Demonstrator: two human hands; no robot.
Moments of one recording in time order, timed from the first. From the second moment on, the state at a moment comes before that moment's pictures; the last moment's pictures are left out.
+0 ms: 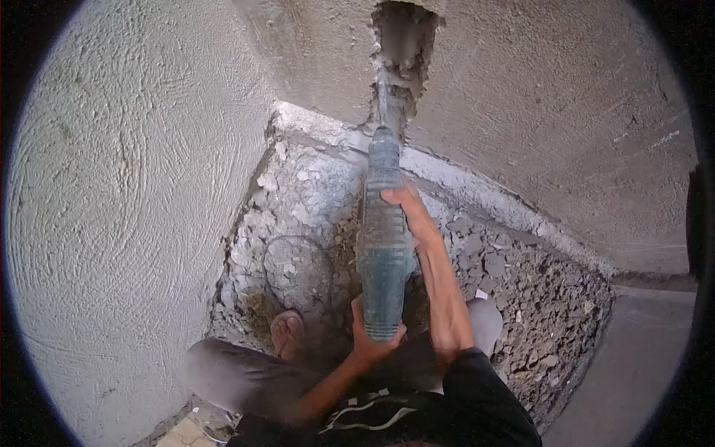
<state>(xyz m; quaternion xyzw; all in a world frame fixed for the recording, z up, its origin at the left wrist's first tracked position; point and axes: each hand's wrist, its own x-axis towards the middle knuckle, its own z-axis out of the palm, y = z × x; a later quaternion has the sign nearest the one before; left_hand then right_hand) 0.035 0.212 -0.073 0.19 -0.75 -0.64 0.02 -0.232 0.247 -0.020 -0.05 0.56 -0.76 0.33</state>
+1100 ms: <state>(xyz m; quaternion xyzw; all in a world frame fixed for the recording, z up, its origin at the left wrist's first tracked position) 0.060 0.210 -0.002 0.26 -0.67 -0.69 0.09 -0.189 0.240 0.040 -0.04 0.56 -0.78 0.30</state>
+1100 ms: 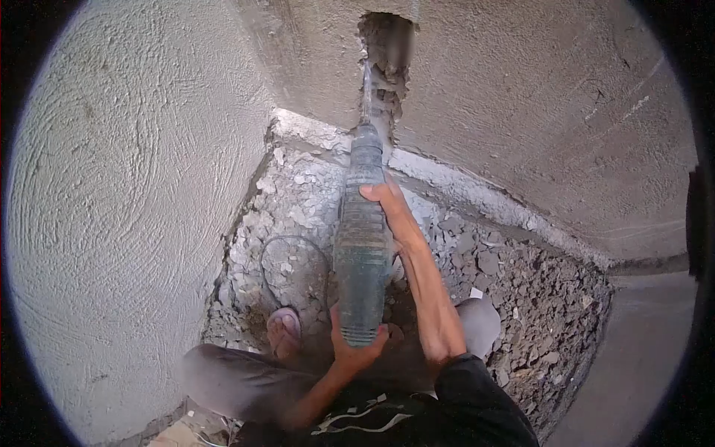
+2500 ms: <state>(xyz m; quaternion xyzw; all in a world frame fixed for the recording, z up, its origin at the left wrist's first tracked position) 0.030 0.179 0.003 0.14 -0.85 -0.50 0.07 -0.235 0.232 0.027 -0.02 0.47 -0.82 0.33</state>
